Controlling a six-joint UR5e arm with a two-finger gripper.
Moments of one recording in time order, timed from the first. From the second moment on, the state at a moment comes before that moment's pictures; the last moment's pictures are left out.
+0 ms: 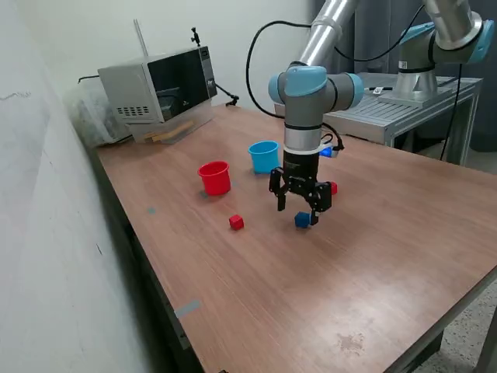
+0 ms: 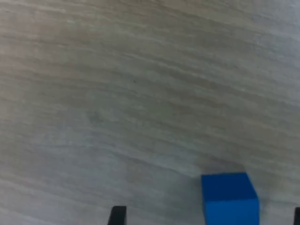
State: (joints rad) arm 0.12 -0.68 1.35 -2.42 -1.61 3.00
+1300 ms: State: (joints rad) arm 0.08 -0.78 1.42 -2.41 -1.59 2.84
